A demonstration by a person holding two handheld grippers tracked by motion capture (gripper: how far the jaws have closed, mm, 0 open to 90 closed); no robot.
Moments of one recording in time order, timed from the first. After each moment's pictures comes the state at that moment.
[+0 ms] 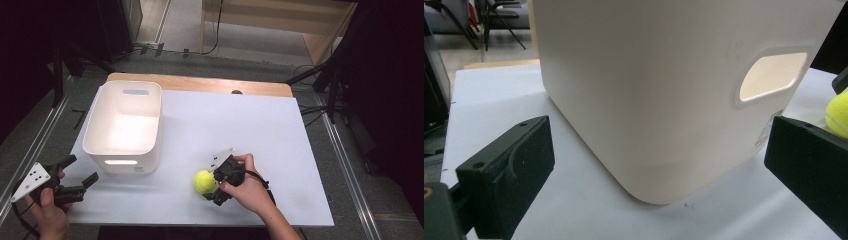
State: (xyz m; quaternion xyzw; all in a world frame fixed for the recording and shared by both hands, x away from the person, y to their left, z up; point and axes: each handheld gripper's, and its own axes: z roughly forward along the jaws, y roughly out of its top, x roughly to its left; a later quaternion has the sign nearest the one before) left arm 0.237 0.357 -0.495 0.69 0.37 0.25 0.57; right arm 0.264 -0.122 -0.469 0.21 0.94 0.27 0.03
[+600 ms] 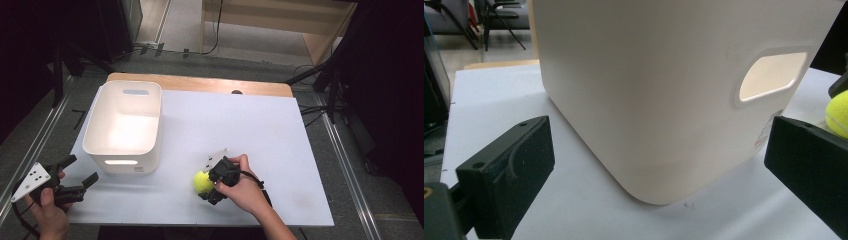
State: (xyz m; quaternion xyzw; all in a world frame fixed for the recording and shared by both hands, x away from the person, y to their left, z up) left arm 0.237 0.357 -0.495 0.69 0.37 0.25 0.57; right arm 0.265 -0.110 -0.473 0.21 0.94 0.27 0.03
